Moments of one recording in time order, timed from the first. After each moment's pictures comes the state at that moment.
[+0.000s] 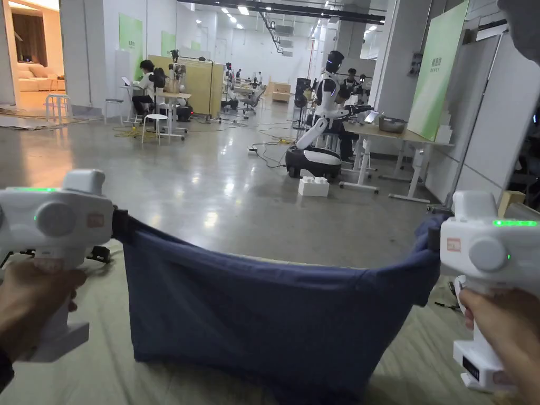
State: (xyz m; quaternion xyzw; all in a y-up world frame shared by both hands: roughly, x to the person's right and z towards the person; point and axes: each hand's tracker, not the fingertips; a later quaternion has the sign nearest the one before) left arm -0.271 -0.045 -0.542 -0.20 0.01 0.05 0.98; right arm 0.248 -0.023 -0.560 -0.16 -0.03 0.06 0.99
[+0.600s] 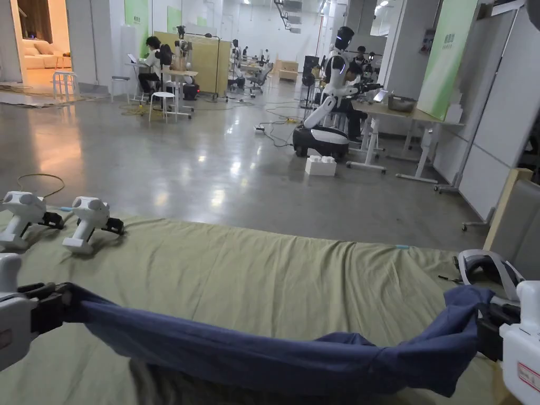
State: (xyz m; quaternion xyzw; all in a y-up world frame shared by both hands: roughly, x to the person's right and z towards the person) left arm -0.316 -0.125 -0.354 -0.19 0.01 0.09 0.98; right arm 0.248 -0.082 -0.358 -0.17 -0.01 0.08 0.98
